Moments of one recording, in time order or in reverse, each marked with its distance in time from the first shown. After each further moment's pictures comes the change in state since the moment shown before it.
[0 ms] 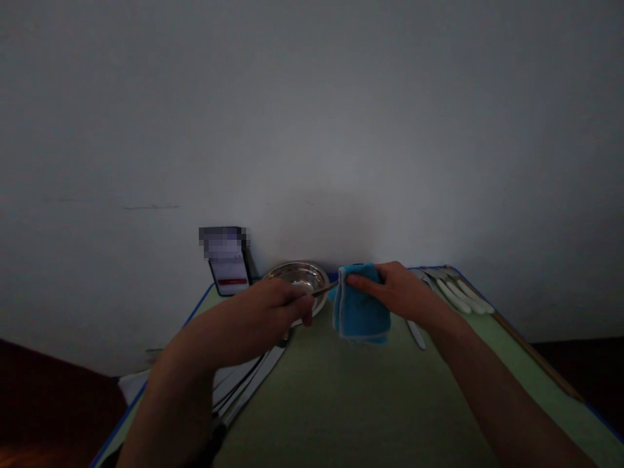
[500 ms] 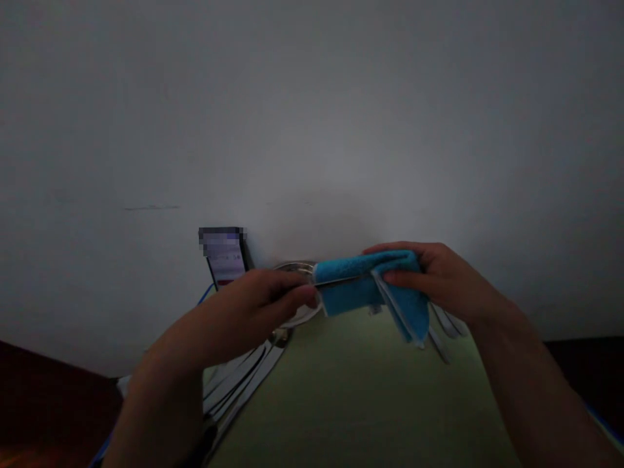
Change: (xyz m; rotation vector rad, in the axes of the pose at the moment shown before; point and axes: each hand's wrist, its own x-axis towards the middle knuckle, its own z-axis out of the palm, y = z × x) left_hand -0.002 0.000 -0.005 -0.006 0.037 0.176; right_hand -0.019 -0.011 -0.043 0.300 -0.110 -0.174
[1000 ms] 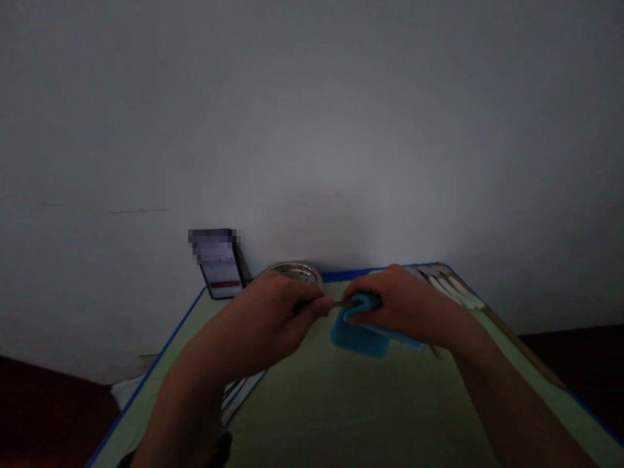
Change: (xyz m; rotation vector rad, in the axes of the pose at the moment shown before) left_hand 0.012 0.017 0.014 0.254 0.144 0.175; right_hand 0.003 -0.010 0.031 -0.736 -0.090 -0.112
